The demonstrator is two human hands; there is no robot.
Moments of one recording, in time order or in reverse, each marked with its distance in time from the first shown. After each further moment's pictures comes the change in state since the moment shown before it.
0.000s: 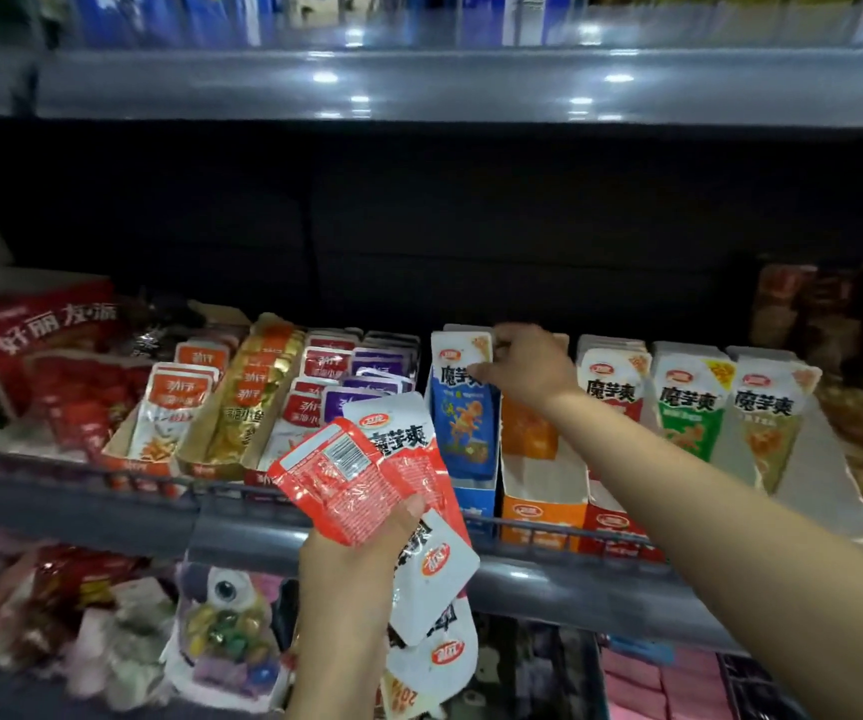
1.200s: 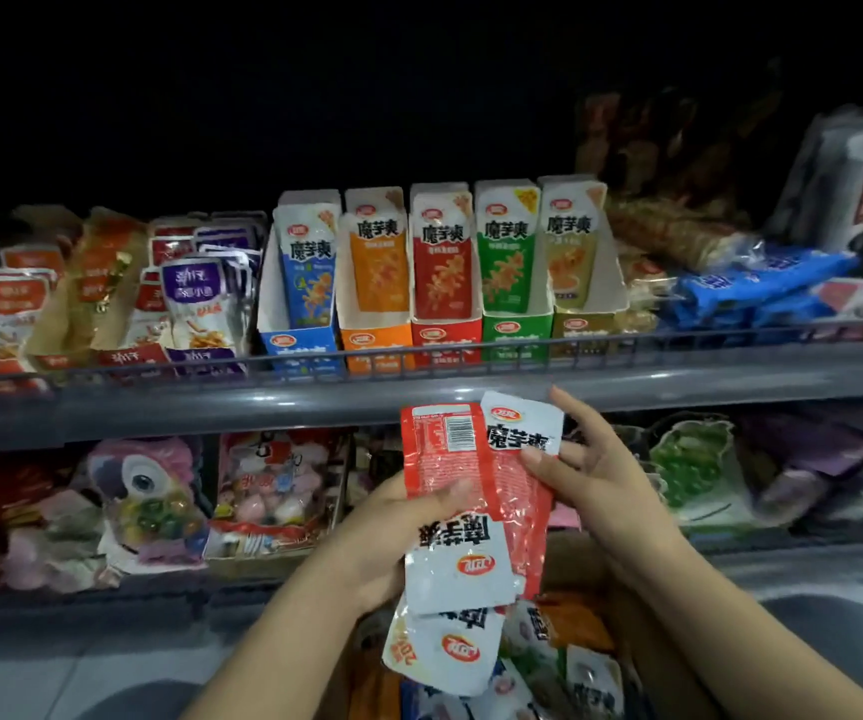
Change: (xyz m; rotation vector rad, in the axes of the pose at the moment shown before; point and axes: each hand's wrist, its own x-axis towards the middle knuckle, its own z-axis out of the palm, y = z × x) left_hand -0.112 -0.082 0.043 0.248 -0.768 -0.424; right_hand -0.306 0.123 -0.048 1.028 -0.025 0.450
